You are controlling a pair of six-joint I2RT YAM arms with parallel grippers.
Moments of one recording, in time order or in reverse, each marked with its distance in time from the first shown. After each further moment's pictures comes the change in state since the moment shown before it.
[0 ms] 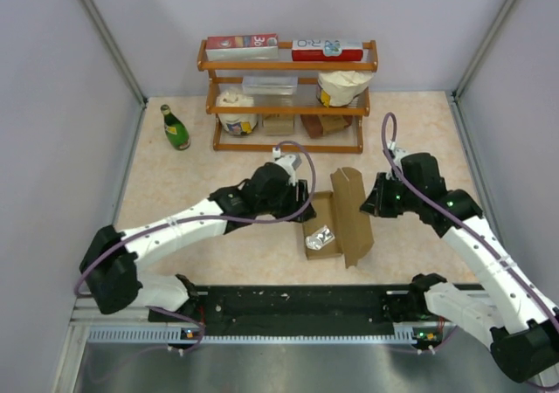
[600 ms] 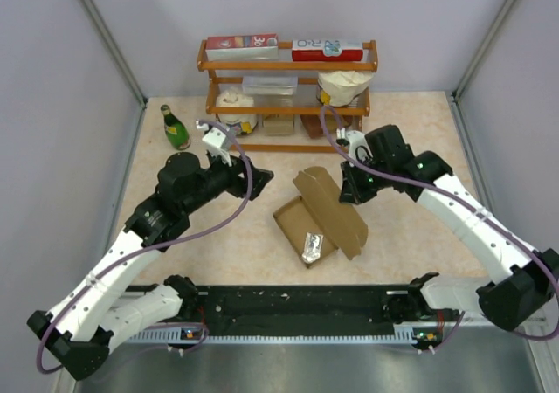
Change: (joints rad) left arm 0.263 -0.537 0.039 -0.050 -0.005 0.384; right arm 0.166 0.311 0.284 -0.097 -0.077 -0.322
